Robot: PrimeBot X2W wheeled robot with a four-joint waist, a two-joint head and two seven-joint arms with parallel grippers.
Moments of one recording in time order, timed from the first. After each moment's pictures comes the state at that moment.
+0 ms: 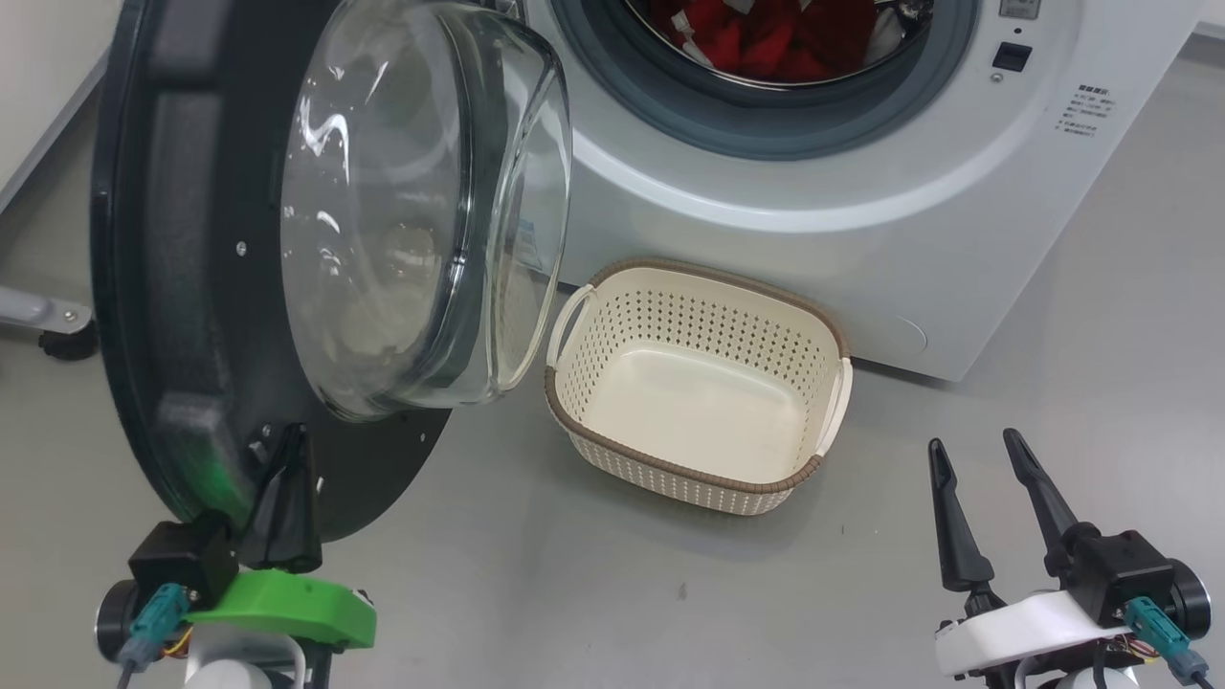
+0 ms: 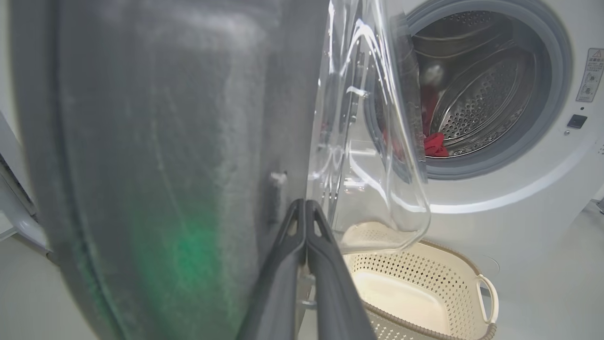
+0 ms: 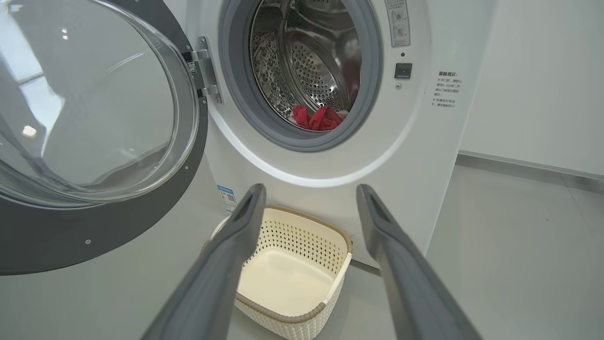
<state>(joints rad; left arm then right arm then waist) -0.07 0.09 -0.19 0.16 -0.44 0.08 -0.23 0.10 -0.04 0.07 0.05 0.18 0.06 -0.26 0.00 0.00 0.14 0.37</state>
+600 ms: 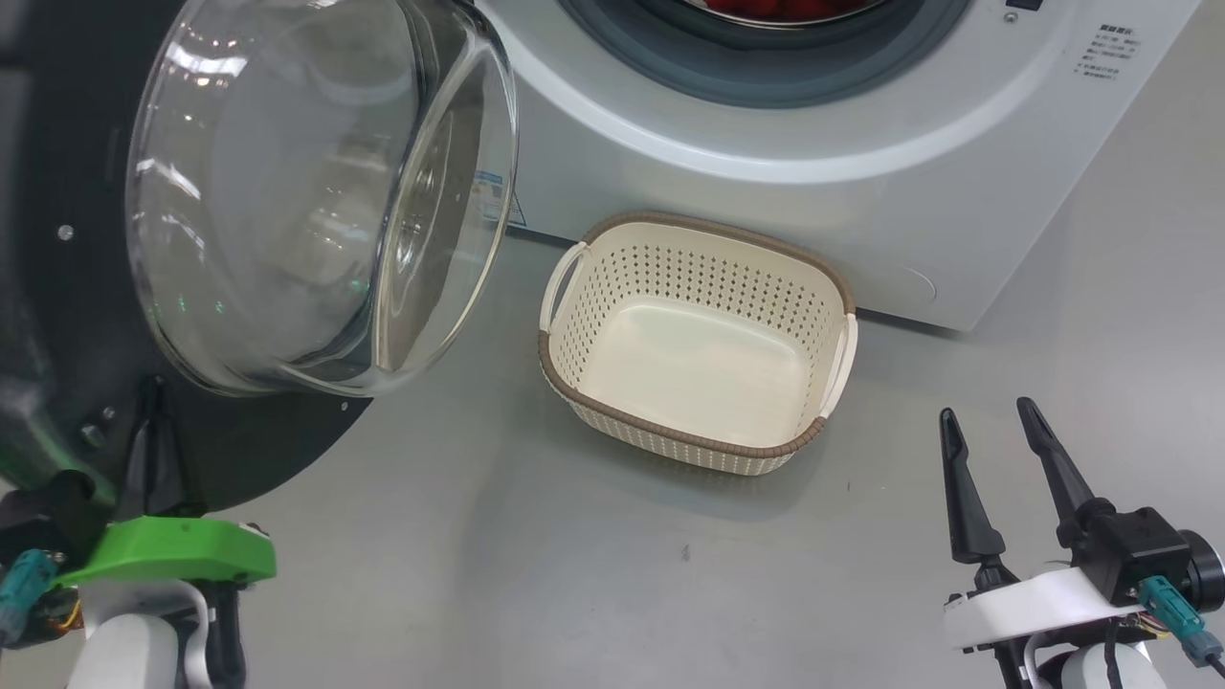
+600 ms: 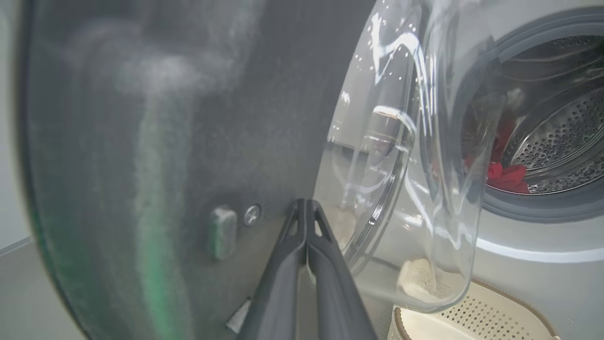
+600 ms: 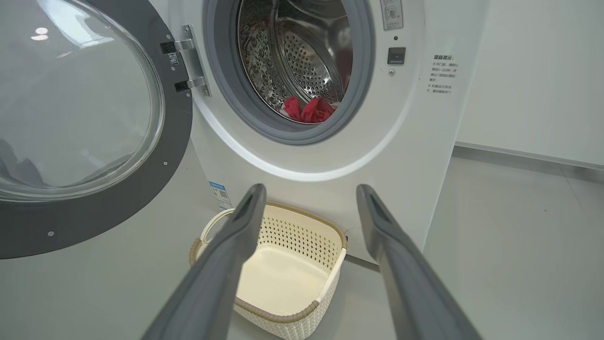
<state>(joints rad) -0.15 0.10 -0.01 0.22 -0.49 0.10 -0.25 0.07 -0.04 0.05 0.03 0.16 0.07 -0.26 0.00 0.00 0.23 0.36</state>
